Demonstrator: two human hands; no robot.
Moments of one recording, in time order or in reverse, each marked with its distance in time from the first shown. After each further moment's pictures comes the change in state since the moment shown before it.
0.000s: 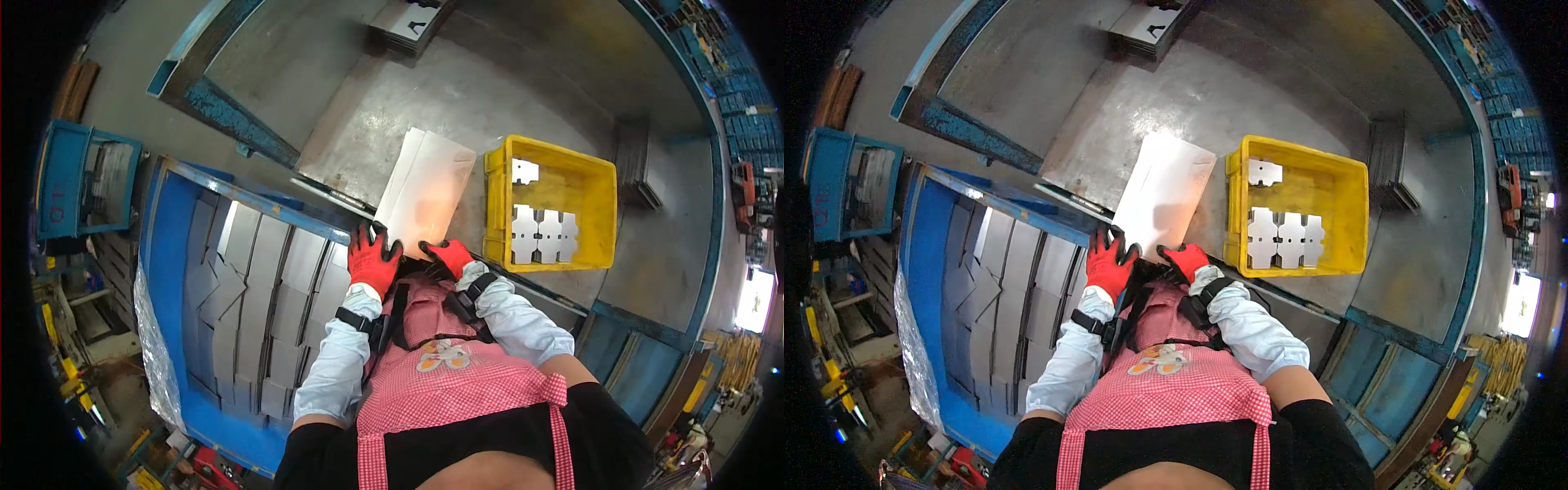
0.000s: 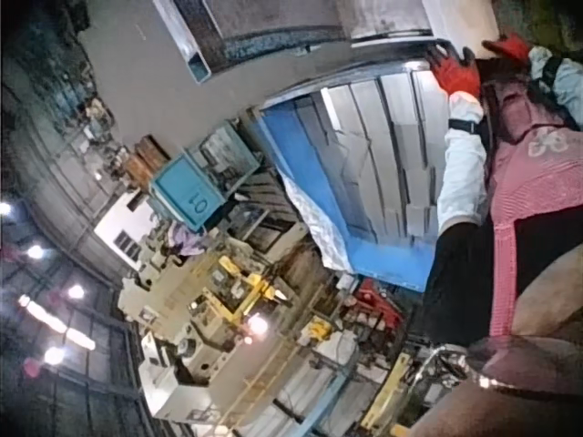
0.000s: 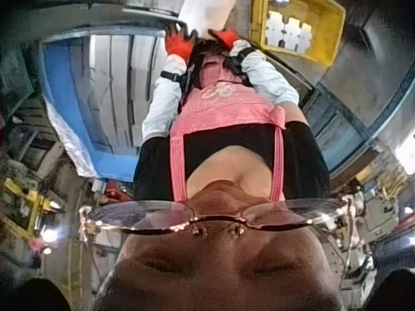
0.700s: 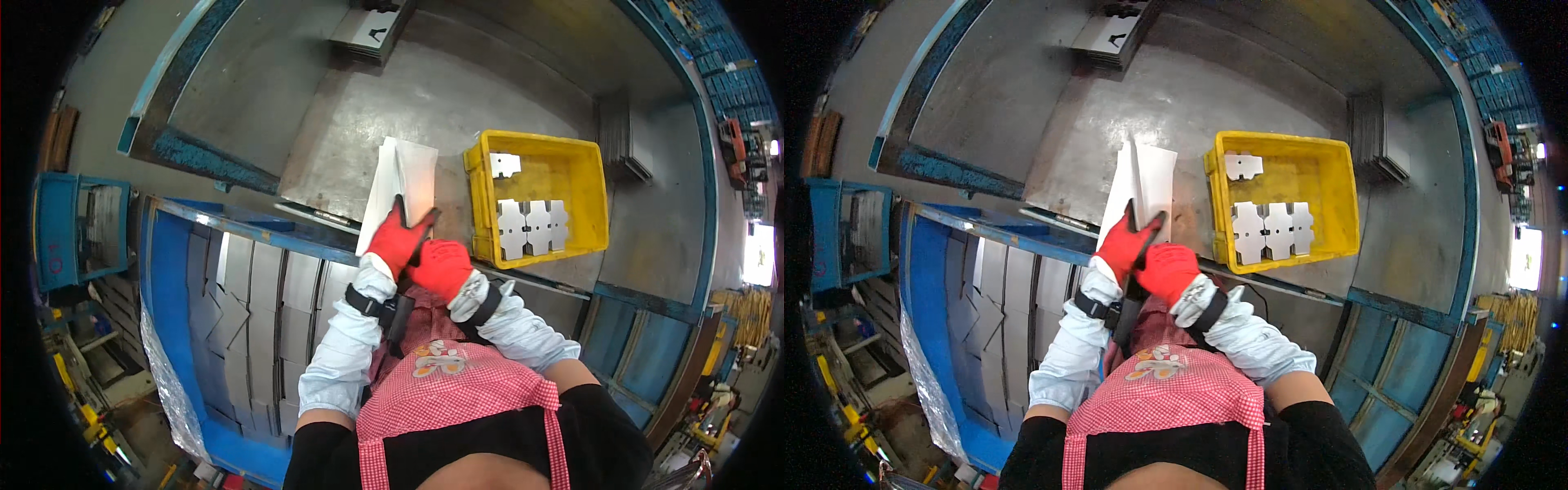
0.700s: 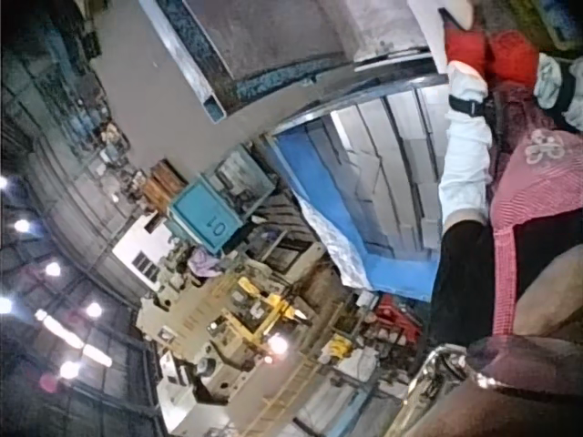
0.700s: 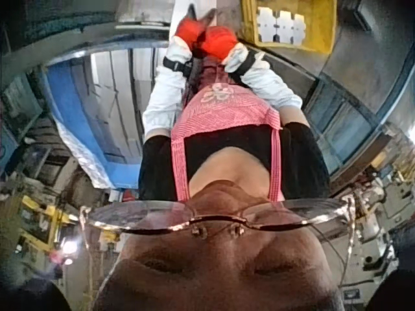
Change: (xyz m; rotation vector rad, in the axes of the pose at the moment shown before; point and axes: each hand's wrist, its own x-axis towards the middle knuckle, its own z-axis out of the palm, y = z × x) left_hand 0.064 0.087 -0.038 -0.523 -0.321 -0.061; right_hand -0.105 -0.101 -0.021 -0.647 0.314 -0.447
